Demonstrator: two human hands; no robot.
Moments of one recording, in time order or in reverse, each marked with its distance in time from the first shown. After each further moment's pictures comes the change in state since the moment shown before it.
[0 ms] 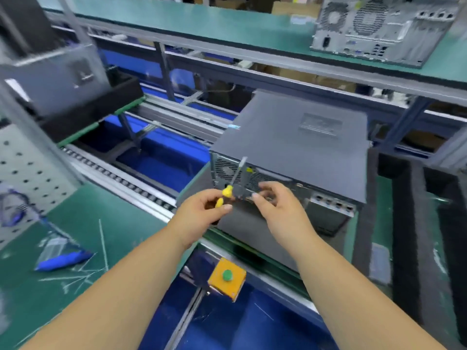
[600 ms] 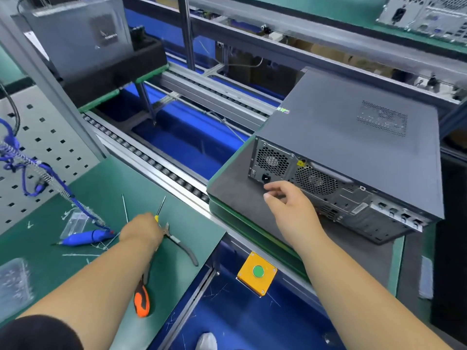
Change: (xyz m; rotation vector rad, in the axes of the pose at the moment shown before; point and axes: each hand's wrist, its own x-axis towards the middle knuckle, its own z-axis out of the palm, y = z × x) left_hand -0.006 -0.157 -0.167 1.170 0.280 -0.754; right_hand 0.030 0.007 0.082 -0.040 -0.063 0.084
